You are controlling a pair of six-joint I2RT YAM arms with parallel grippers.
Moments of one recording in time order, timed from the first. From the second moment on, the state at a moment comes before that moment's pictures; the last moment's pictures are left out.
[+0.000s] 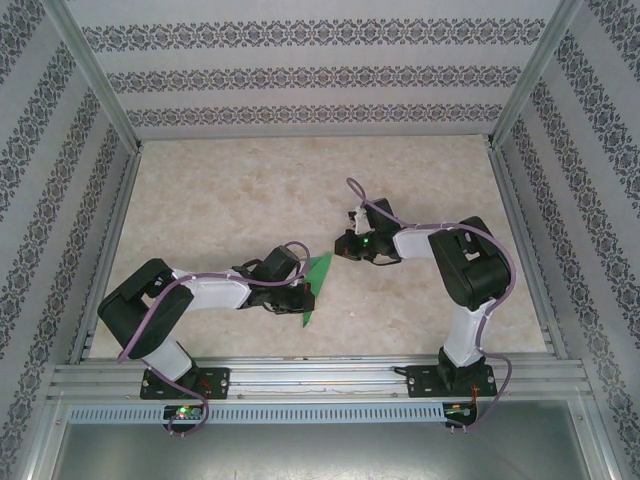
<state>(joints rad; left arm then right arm) -0.74 1.61 0.65 -0.05 0.43 -0.78 0.39 1.89 0.91 0.04 -0.58 0.59</state>
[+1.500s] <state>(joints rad) -0.74 1.59 0.65 -0.08 0.42 -0.78 0.65 1.83 0.81 0.10 -0.56 0.84</state>
